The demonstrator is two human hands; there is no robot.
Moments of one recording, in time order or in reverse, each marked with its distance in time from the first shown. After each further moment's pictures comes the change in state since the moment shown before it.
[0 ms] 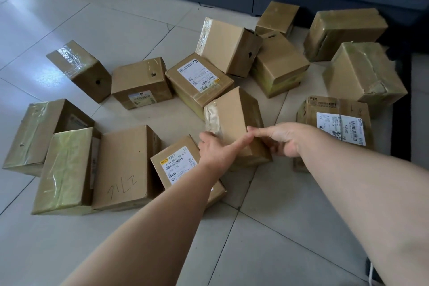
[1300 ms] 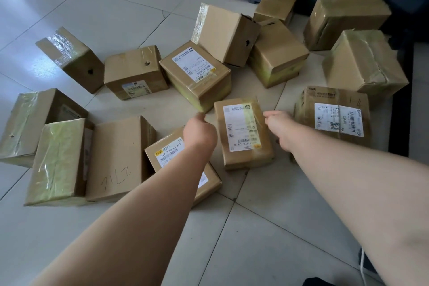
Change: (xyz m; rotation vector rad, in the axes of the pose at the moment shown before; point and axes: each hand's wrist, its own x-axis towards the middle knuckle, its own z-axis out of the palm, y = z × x) left_hand 0.010 0.017 -0.016 0.036 0.255 0.007; right_hand 0.013 0.004 0.012 0.060 0.341 -0.190
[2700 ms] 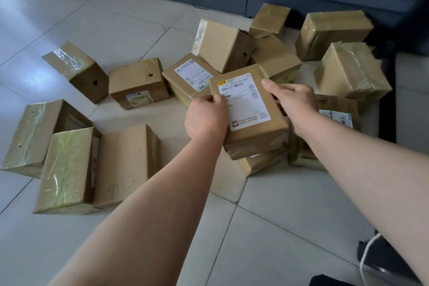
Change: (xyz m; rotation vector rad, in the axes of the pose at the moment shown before) left_hand -0.014 0.052 -0.013 -0.022 0.170 0.148; right_hand -0.033 -0.043 -0.038 0.173 0.167 -0.277
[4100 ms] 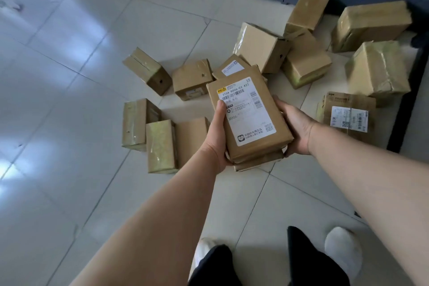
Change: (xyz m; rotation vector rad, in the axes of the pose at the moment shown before) left_hand -0.069 0.061 -0.190 -0.673 -0.508 -0.658; right_hand -0.148 -0.151 -0.003 0.118 -0.688 0.633
